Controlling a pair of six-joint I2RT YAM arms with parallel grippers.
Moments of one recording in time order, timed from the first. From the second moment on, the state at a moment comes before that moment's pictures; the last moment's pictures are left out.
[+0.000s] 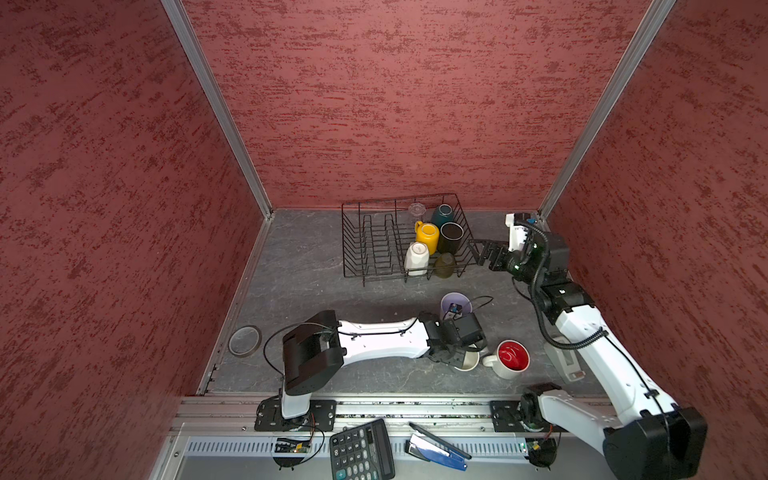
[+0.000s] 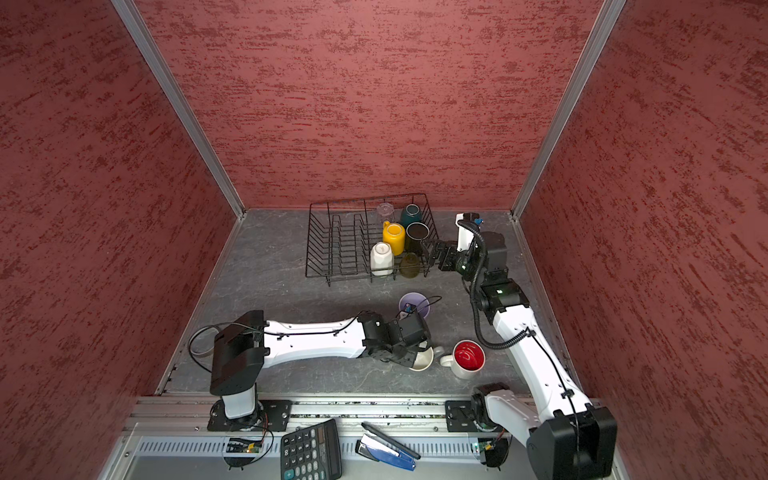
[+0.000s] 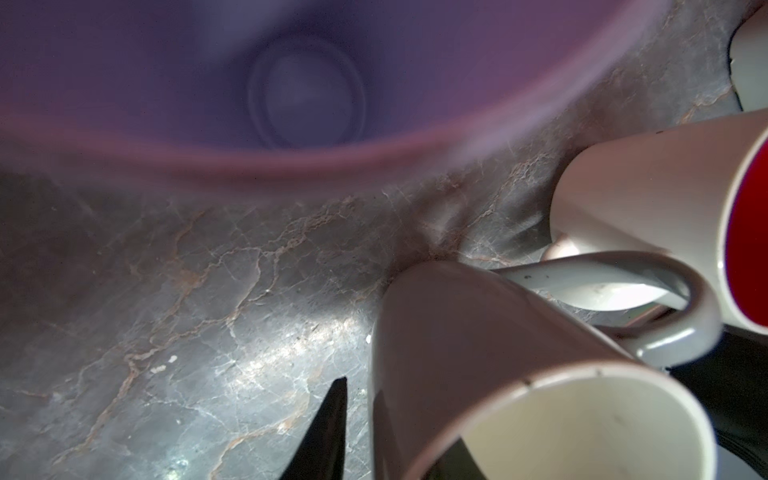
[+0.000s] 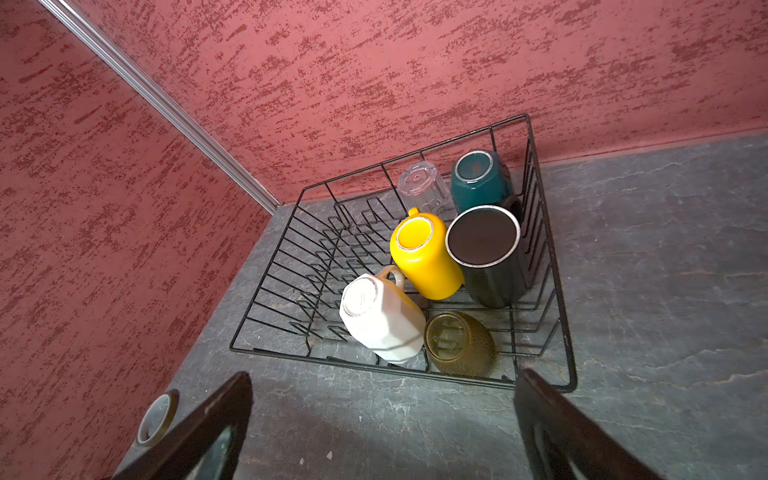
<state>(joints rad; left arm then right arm) -1.28 1.87 1.39 -0.71 -0.11 -0.88 0.16 1.08 0.94 -0.18 -0.37 0.41</state>
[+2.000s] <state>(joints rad) -0.19 1.10 0.68 0.15 0.90 -1.09 0.29 1.25 0.93 0.41 -0.92 0.64</state>
